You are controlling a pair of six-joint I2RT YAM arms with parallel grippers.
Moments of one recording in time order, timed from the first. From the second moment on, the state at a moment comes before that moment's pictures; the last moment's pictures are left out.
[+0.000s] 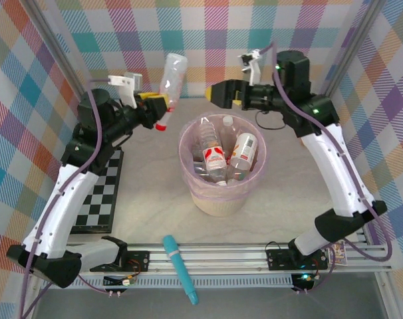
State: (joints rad) left arm -0.36 1.17 1.45 -0.39 0.36 -0.30; right arm 0.52 1.57 2.08 -0.81 -0.62 0.48
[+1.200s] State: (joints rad) left arm -0.43 1.12 1.26 -0.22 0.48 -0.47; right arm 0.56 1.74 2.36 -0.87 -0.51 0.31
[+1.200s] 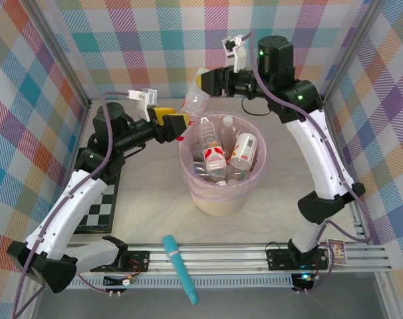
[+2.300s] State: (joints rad) left arm -0.38 1.11 0.91 -0.05 0.53 -0.92; right arm 0.70 1.66 1.90 -0.97 -0.54 -0.13
